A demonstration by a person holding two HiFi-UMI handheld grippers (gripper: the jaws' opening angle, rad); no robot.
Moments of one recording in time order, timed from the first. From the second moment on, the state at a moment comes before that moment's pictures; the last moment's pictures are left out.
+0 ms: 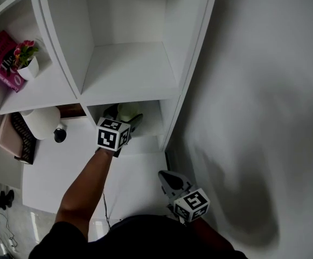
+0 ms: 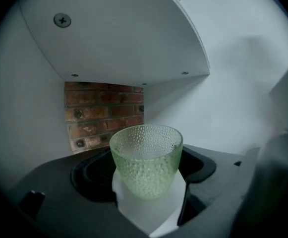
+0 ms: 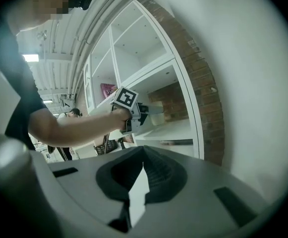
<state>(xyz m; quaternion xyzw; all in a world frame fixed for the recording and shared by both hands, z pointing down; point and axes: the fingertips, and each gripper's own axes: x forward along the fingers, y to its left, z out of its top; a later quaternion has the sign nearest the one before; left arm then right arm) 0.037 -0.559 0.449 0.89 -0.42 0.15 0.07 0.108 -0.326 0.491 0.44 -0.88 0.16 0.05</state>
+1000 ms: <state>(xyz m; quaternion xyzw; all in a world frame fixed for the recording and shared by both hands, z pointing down) 0.050 -0.611 0.482 0.88 -0.43 0.20 0.07 0.121 -0.336 0.505 0.44 -0.88 0.18 0.06</state>
